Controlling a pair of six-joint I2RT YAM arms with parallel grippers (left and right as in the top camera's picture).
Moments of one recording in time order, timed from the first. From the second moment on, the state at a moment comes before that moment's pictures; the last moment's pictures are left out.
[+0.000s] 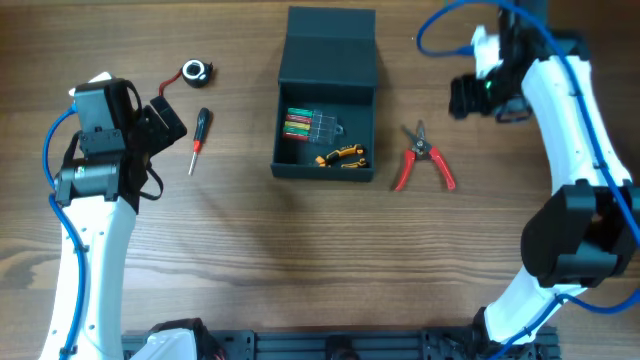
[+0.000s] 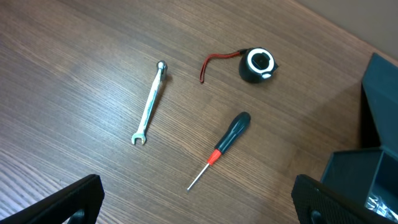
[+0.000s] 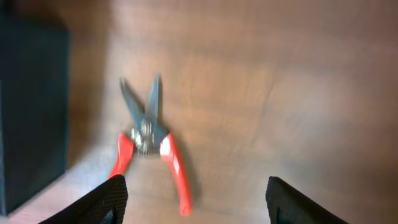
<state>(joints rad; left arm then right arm) 0.11 1.29 1.10 -0.67 -0.16 -0.40 -0.02 1.92 1.69 -1.17 -0.08 -0.11</state>
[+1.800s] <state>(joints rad) 0.11 1.29 1.10 -0.67 -0.16 -0.40 0.19 1.61 1.63 -0.83 -0.14 -0.29</state>
